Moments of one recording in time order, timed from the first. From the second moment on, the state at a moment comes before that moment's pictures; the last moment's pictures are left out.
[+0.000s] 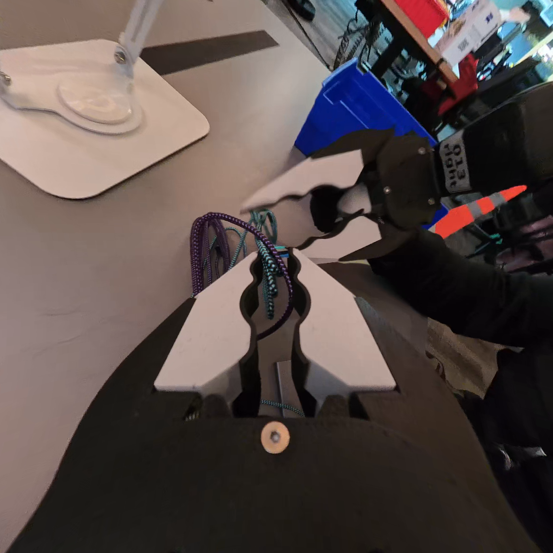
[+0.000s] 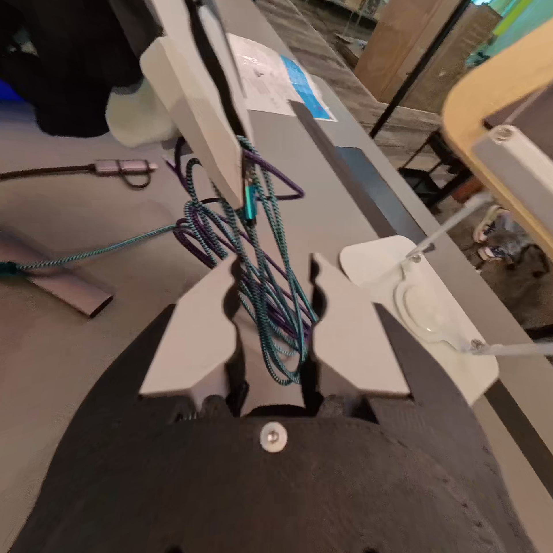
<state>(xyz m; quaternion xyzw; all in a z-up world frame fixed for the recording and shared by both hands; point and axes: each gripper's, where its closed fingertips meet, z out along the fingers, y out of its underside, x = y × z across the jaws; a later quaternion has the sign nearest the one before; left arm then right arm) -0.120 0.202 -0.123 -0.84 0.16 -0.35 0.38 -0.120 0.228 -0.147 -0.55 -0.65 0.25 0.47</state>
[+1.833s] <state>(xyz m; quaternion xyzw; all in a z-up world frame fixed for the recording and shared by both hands) -0.080 0.134 -0.218 -0.93 0.18 -0.22 0.22 -0.056 0.240 -0.046 -0.51 -0.55 0.37 0.54</state>
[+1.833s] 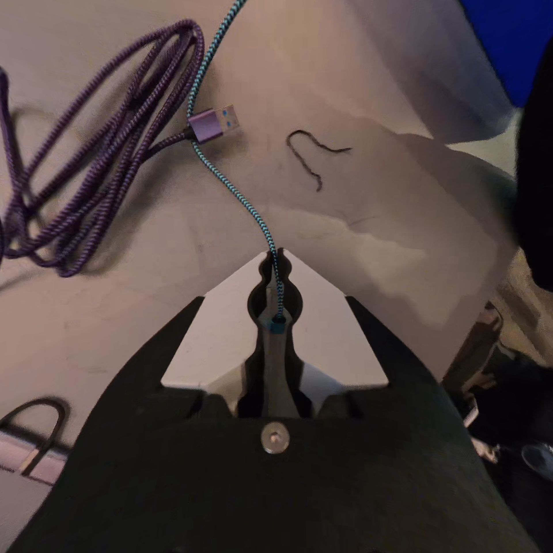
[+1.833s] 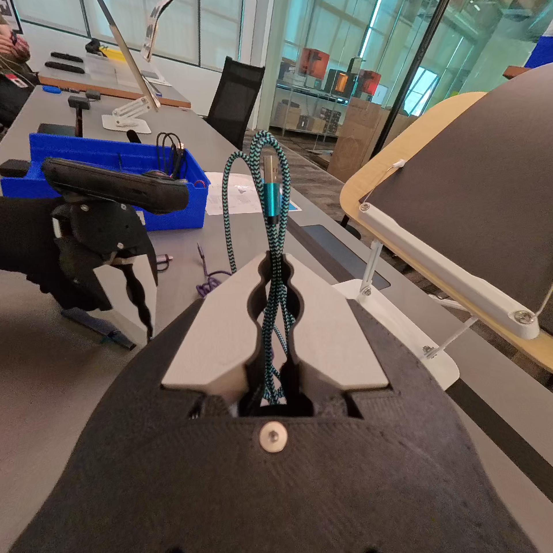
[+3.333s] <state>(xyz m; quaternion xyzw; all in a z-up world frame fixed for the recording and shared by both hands) -0.109 0.018 -0.137 -0.83 0.02 -0.40 0.40 -0.114 0.086 -0.182 -0.48 -0.76 0.38 0.21</state>
